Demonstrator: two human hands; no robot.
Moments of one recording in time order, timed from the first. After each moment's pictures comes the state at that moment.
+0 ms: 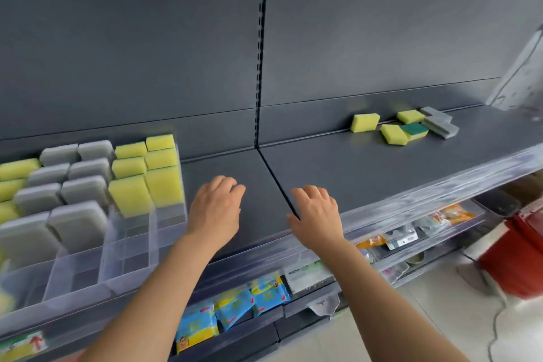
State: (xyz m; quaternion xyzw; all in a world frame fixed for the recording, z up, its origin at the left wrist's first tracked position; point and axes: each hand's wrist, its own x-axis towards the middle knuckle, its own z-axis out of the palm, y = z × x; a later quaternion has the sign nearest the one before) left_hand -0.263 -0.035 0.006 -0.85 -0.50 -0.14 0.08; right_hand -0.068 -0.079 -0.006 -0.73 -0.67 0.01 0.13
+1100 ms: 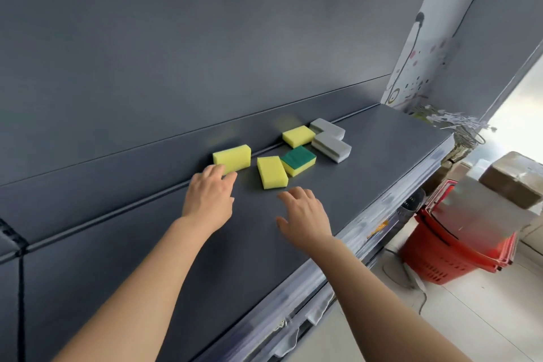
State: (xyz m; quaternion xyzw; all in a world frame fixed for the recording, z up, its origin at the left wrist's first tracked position) left_hand 0.159 0.172 -0.007 -0.90 -0.42 -0.13 0.05; right_hand 0.318 0.060 -0.018 -0.80 -0.60 0.02 0.09
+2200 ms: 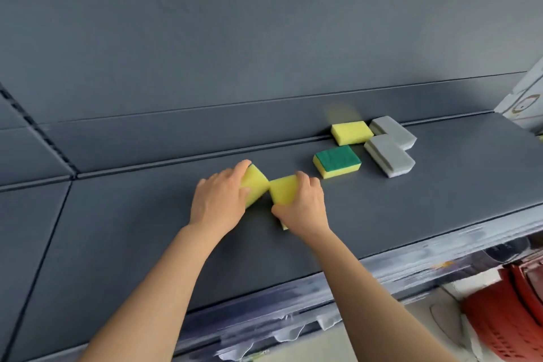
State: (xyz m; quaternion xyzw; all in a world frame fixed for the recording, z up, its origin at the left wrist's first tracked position) left_hand 0.191 0.134 -0.018 -0.77 -0.61 -0.17 -0.05; right_hand 0.349 0.114 -0.034 -0.74 -0.56 0.26 0.26
